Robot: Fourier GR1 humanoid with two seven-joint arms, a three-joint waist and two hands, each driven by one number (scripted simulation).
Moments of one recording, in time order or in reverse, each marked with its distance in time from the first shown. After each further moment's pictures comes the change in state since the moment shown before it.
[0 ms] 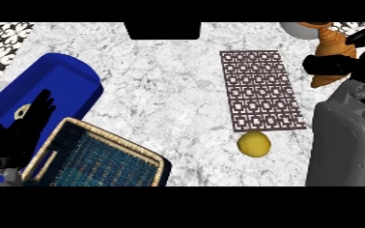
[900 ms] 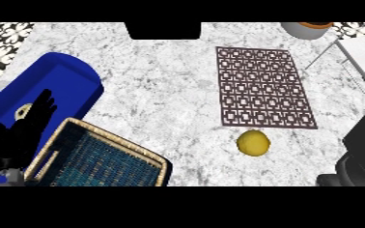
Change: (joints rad) left arm 0.004 -0.022 0.006 -0.017 -0.029 0.004 0.002; right arm -0.335 -0.142 -0.132 -0.018 0.274 0.279 -0.104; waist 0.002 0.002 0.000
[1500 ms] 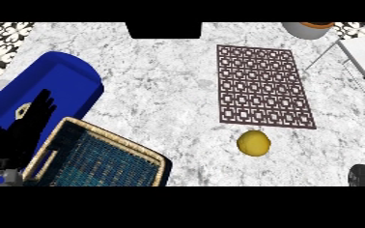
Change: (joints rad) left arm 0.001 -0.006 0.022 -0.001 0.009 -0.027 0.000; right arm -0.039 -0.165 -0.170 0.134 0.023 0.100 -0.086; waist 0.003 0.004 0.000
